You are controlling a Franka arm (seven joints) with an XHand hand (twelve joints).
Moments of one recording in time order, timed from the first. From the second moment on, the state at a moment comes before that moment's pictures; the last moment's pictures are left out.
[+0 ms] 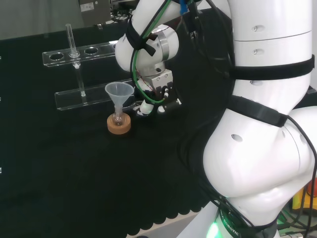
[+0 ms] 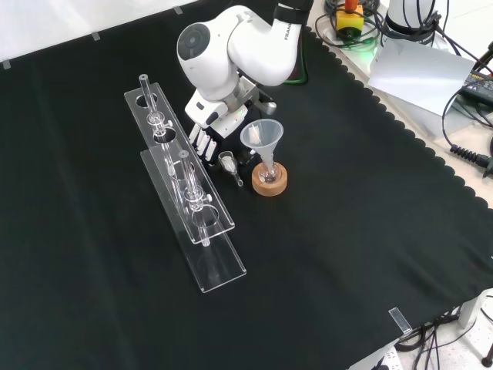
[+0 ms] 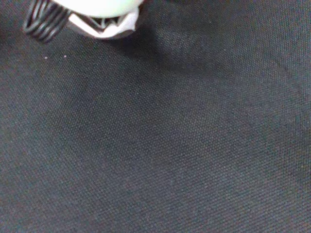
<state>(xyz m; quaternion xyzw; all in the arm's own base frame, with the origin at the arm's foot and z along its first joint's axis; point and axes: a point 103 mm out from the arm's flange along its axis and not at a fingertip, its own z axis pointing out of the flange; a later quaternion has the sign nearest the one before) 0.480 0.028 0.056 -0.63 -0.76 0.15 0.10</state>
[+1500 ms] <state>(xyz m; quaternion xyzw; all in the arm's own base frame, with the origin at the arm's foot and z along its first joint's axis) 0.479 -0.002 0.098 -0.65 -0.74 0.15 0.07</state>
